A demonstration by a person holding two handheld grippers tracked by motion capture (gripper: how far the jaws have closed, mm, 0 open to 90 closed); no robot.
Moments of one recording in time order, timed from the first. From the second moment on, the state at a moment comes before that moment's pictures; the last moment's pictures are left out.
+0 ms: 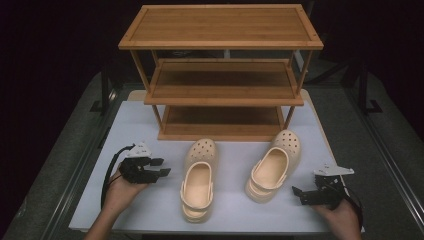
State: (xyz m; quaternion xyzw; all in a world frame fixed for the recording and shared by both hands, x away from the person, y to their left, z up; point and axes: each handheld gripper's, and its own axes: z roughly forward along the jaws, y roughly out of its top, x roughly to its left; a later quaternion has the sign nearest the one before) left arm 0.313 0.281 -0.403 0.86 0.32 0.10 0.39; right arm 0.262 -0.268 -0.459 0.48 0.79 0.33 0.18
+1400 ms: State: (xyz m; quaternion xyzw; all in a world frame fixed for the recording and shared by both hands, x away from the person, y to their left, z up) left arm 0.262 0.341 -0.451 0.87 0.34 0.14 0.34; right arm 0.258 -0.271 -0.451 0.48 0.79 0.33 0.20
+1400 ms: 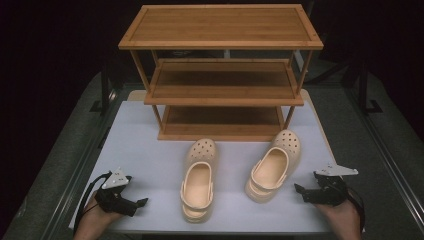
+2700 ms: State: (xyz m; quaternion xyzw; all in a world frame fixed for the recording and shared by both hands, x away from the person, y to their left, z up) left arm 0.262 0.342 -0.451 0.86 0.34 0.14 0.34; right arm 0.407 -0.299 -0.402 0.47 0.78 0.38 0.16
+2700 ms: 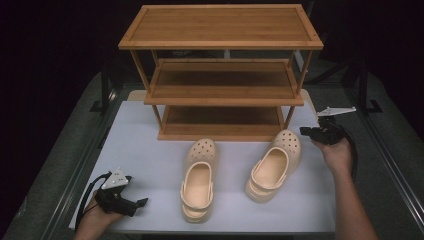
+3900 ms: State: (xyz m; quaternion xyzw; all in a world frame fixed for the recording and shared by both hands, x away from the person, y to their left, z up) left arm 0.262 0.342 -0.451 0.87 0.34 0.14 0.34; right arm 0.397 -0.261 -0.422 0.41 0.82 0.38 0.11
